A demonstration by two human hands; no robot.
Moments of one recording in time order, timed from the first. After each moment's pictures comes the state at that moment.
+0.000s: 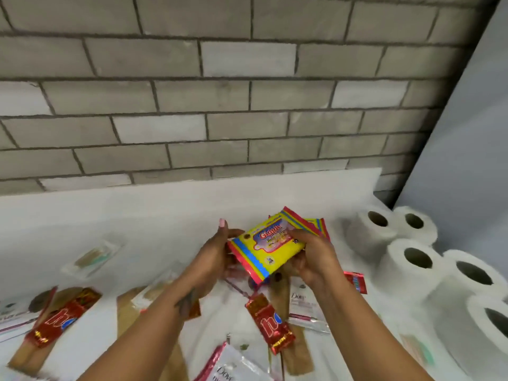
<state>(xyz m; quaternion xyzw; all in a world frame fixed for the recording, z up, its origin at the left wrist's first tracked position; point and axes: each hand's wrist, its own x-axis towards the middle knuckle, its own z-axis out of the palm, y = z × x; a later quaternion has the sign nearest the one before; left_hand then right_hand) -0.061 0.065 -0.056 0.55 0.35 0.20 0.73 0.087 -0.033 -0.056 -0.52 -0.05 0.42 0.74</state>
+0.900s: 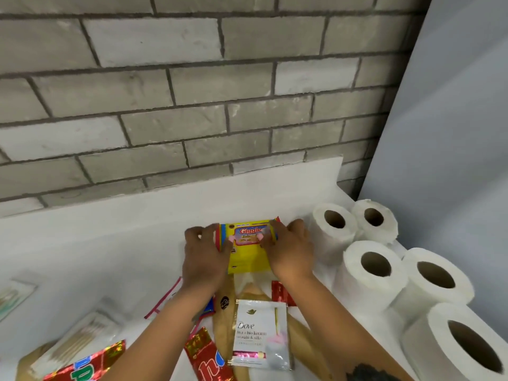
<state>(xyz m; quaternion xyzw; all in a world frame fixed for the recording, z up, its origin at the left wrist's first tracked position) 0.063 0.059 -0.087 0.80 0.47 0.24 0.29 0.186 -0.032 -0.090 -0.91 -0.33 0.03 0.27</state>
